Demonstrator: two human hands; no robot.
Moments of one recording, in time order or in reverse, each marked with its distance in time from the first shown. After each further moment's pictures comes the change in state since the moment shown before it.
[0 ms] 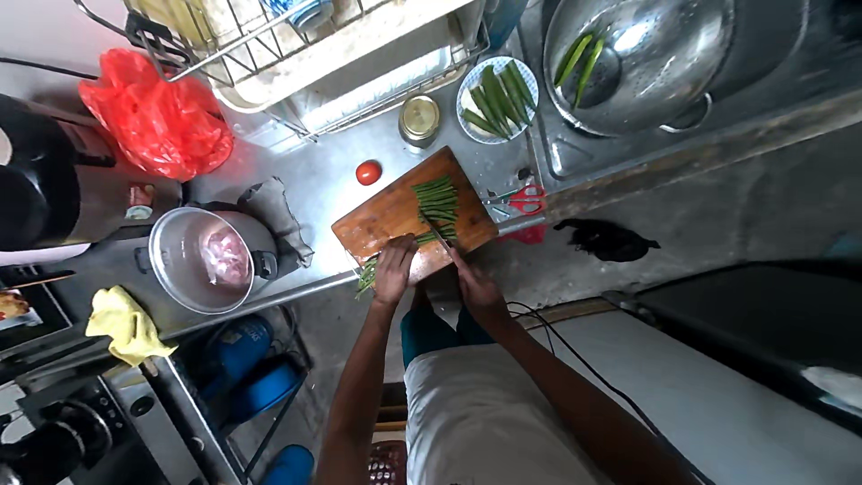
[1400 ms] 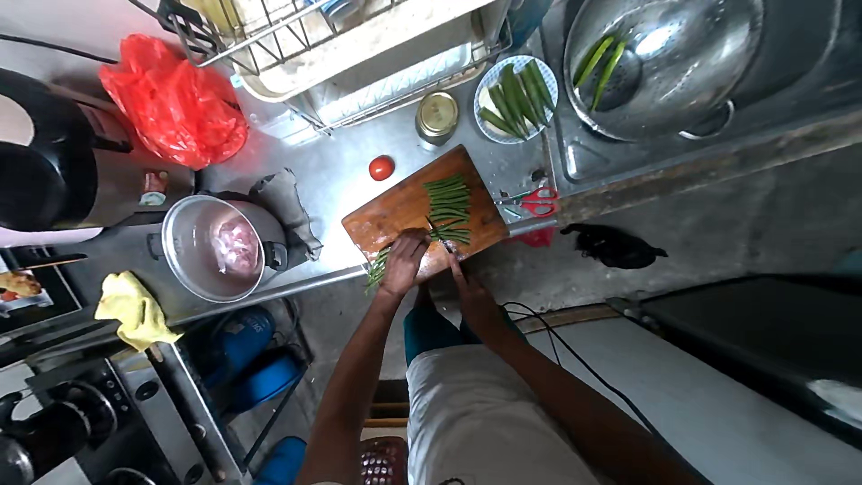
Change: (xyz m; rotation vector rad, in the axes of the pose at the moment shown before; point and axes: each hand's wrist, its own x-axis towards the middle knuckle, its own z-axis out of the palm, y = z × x) left_hand 0.016 -0.006 -0.009 -0.149 -0.115 0.055; right_hand -0.011 -0.025 0.015 -0.112 -0.129 -0.004
